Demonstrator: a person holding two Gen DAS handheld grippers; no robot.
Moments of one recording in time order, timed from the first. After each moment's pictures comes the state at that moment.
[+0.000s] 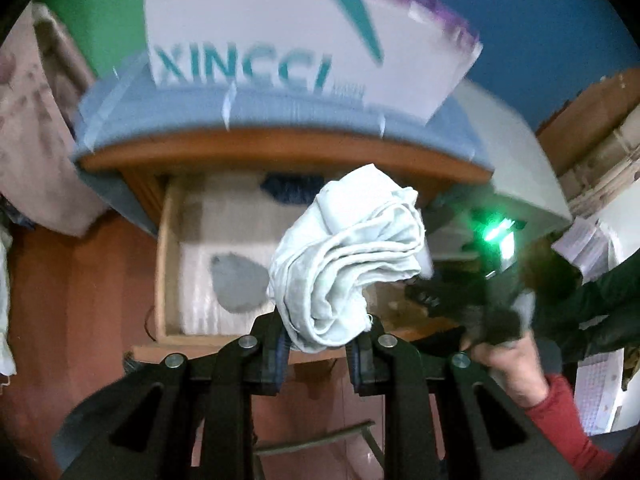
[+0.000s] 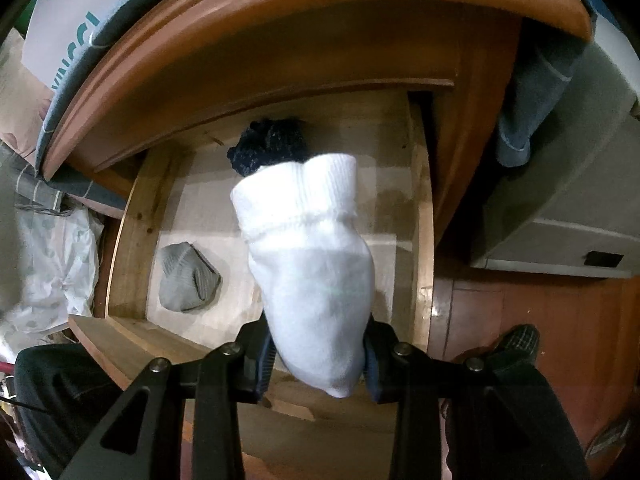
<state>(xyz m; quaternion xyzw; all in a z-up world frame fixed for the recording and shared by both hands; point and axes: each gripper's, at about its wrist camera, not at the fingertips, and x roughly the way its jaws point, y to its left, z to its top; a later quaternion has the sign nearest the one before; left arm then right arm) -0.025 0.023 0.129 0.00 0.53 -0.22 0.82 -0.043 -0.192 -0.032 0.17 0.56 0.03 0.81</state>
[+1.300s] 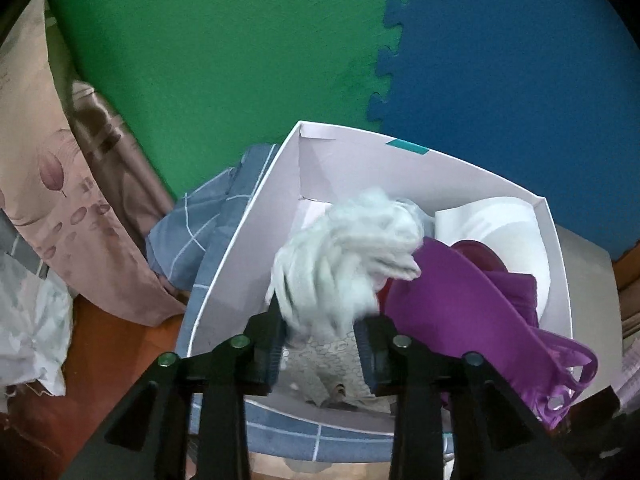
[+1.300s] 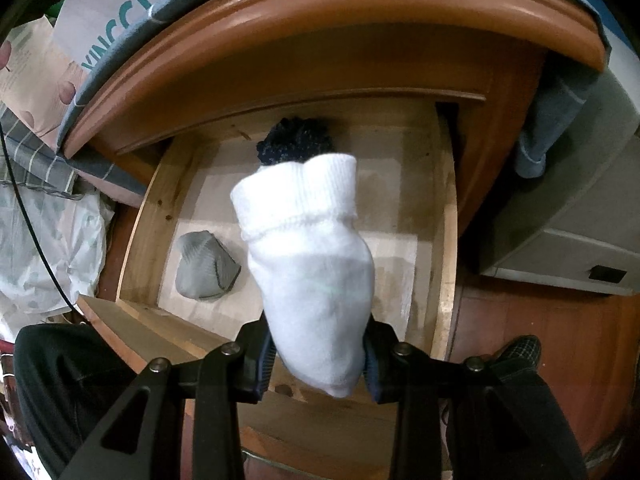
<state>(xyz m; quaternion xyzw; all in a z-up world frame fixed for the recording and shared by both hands) 0.209 0.007 0.228 0.01 0.47 -0.06 0.88 -0.051 -0.178 -0.021 0.15 0.55 0.05 0.82</state>
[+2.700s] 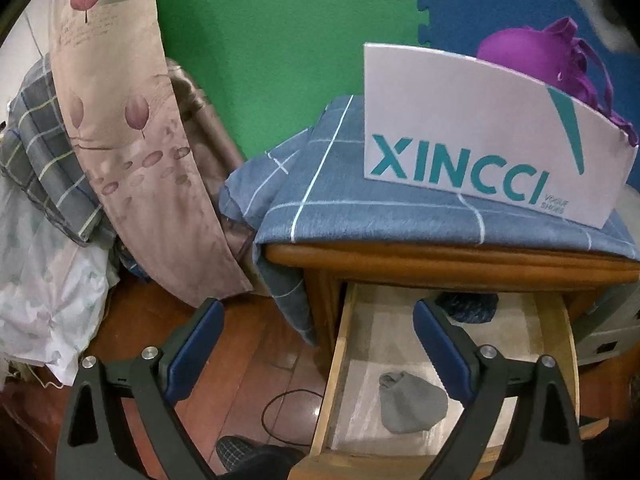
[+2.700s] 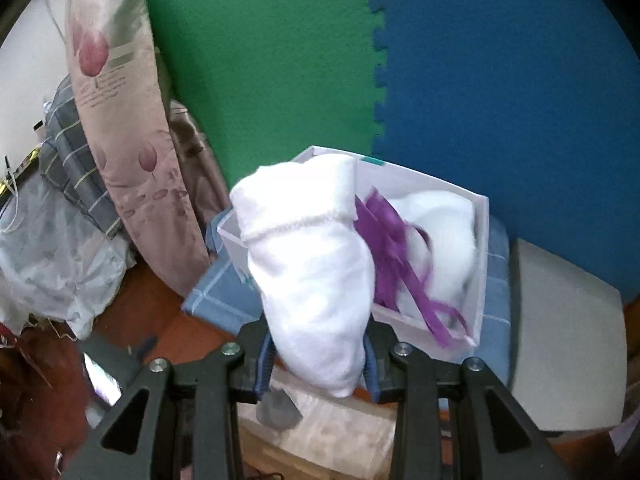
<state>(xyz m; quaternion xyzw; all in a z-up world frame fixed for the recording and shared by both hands) 0.027 0.106 0.093 0.05 0.36 0.00 0.93 0.038 -0.075 0.281 -0.01 0.39 0.08 0.92</state>
